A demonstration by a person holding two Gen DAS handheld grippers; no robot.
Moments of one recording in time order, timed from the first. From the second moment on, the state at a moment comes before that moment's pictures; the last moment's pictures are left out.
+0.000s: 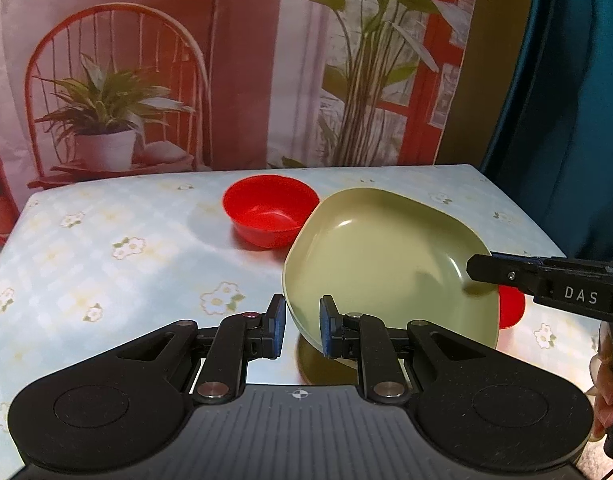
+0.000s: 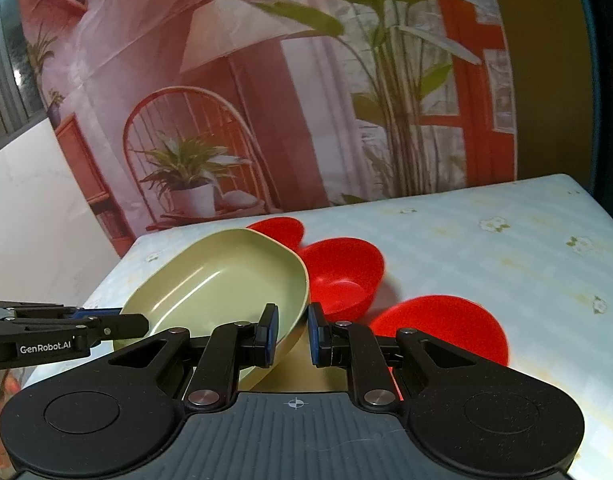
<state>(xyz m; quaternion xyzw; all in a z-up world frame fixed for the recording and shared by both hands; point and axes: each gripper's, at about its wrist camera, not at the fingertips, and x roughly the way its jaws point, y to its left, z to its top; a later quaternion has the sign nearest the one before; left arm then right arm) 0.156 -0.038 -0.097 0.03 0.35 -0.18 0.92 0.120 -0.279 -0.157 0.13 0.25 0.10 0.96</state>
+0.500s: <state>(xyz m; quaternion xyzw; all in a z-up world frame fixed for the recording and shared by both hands) 0.167 -0.046 -0.114 0.03 0.37 -0.19 0.91 0.119 -0.293 -0.177 0.15 0.26 0.09 0.95</state>
